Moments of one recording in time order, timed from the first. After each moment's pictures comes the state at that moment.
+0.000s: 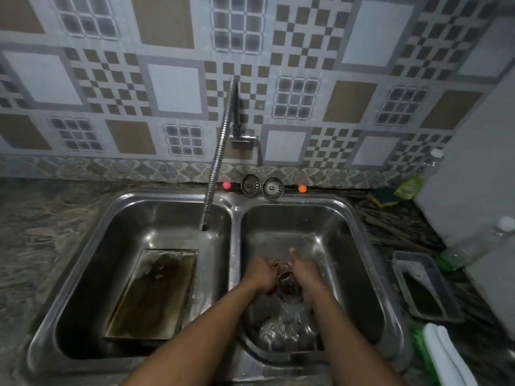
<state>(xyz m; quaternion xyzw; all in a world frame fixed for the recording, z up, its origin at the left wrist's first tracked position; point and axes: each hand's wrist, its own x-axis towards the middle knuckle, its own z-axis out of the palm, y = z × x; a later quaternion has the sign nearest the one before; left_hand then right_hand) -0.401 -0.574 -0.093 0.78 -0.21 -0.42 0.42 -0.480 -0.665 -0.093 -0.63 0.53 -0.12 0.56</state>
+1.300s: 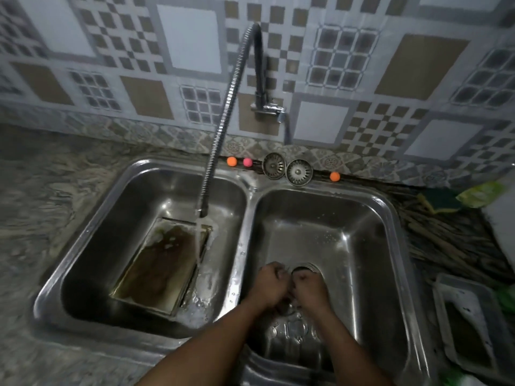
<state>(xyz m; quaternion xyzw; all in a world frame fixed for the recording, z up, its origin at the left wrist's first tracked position) -0.418 -0.593 -0.161 0.85 -0.15 -0.33 0.39 -0.488 -0.689 -0.180 -0.77 0.46 0.03 0.45</state>
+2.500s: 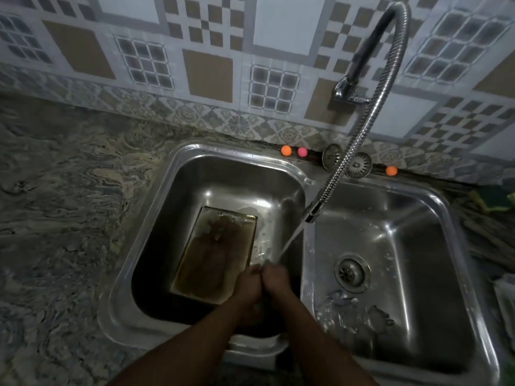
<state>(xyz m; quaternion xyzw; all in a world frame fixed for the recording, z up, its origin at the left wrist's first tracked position) -0.320 -0.422 -0.193 0.75 0.01 -0.43 0.50 -0.339 -0.493 -0.189 -0.64 0.55 0.13 0.52</state>
